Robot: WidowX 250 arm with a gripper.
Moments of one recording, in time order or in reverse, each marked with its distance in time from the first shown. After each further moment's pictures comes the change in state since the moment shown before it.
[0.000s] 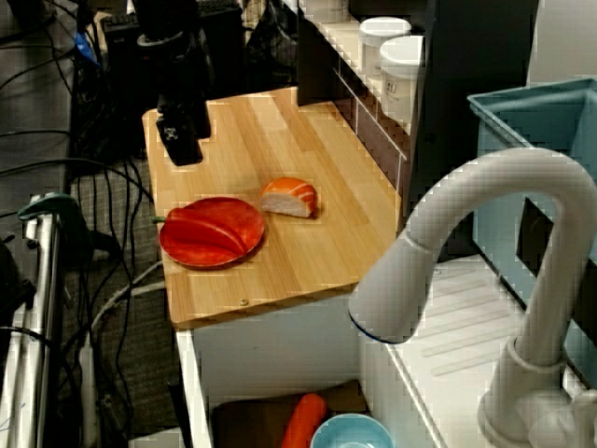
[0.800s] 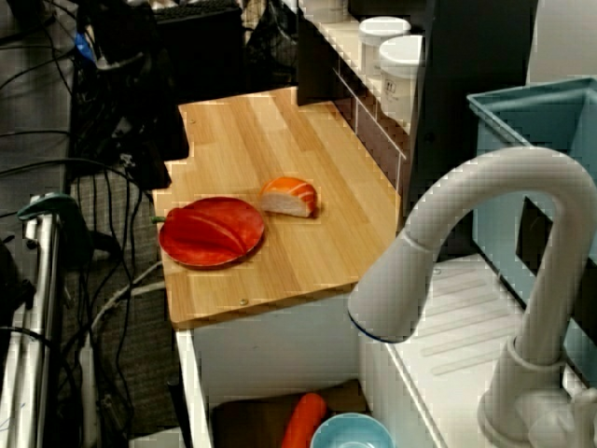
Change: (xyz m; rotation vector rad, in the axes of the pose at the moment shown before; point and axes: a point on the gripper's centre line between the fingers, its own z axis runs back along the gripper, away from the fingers) arm -0.017 -0.035 0.002 0.006 -0.060 -0.157
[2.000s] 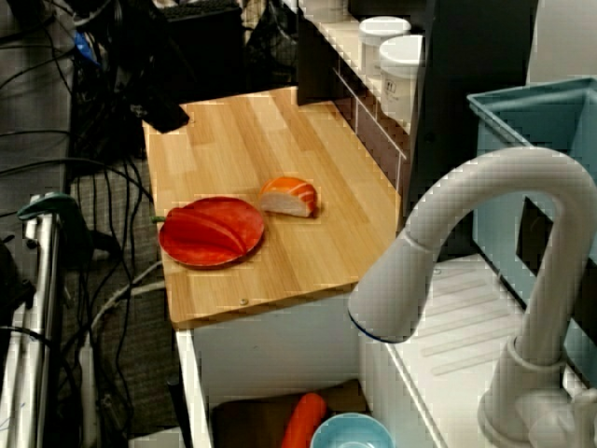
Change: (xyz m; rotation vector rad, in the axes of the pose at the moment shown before) arm 0.025 0.017 0.050 0.272 -0.229 0.027
